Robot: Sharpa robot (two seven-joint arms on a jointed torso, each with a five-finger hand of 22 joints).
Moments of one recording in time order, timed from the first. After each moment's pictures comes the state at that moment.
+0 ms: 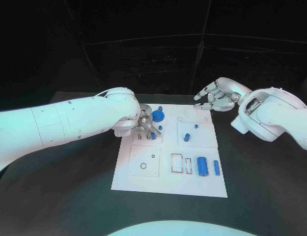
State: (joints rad) left arm 1.35 -0.56 -0.13 1.34 -1.03 0.20 -0.61; left_hand 1.20 0.14 -0.23 0.21 0.05 0.99 0.05 0.50 0.55 1.33 -0.02 1.17 1.13 1.47 -0.08 1.57 1.31 0.05 1.47 0.03 1.46 1.31; right arm 1.29 -0.88 -0.01 1.58 -1.09 -0.29 -0.14; right_hand 1.42 -0.08 0.00 0.21 0.26 0.93 0.15 0.12 0.07 1.26 0.06 1.07 1.10 1.47 -0.01 1.39 1.31 0.07 1.39 0.09 1.40 1.21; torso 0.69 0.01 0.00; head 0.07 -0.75
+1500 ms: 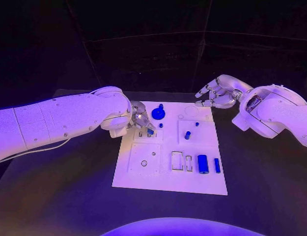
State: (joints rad) left arm 1.35 -0.66 -0.13 1.41 -0.88 0.09 -0.61; left_hand 1.13 -0.06 0.53 0.10 0.15 0.95 0.05 0.50 0.66 1.33 -0.02 1.14 1.13 1.47 -0.08 1.57 1.31 0.05 1.47 0.03 1.46 1.31; right arm 1.29 -0.87 -0.01 1.55 -1.09 -0.29 -0.14; right_hand 1.43 -0.07 -0.01 0.21 0.29 0.93 0.15 0.13 0.07 1.26 0.06 1.07 1.10 1.47 -0.01 1.39 1.31 0.07 1.39 0.09 1.40 1.20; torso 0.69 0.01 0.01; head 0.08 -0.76
